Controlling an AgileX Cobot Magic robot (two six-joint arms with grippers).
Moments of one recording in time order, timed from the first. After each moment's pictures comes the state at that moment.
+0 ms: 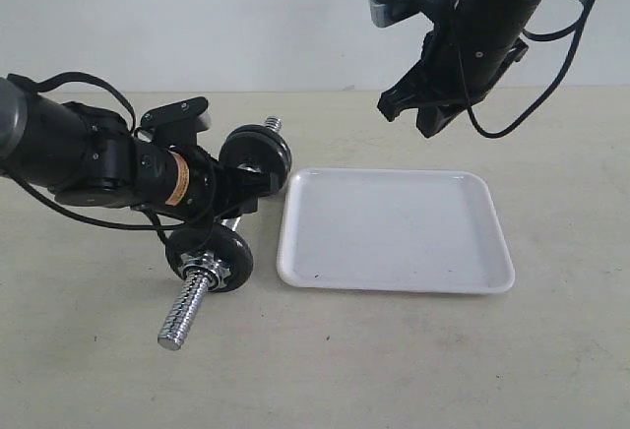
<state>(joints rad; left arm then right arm) -0.42 1.99 -1.03 1.06 -0.09 -1.47 0.36 1.92 -1.60 0.06 0.97 -0.27</state>
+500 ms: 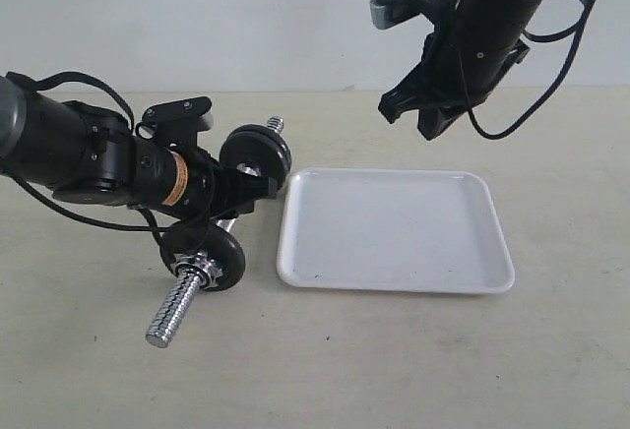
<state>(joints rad) -0.42 1.99 -1.03 1.14 -0.08 -1.48 0.36 1.92 -1.60 0.06 0.99 -0.27</state>
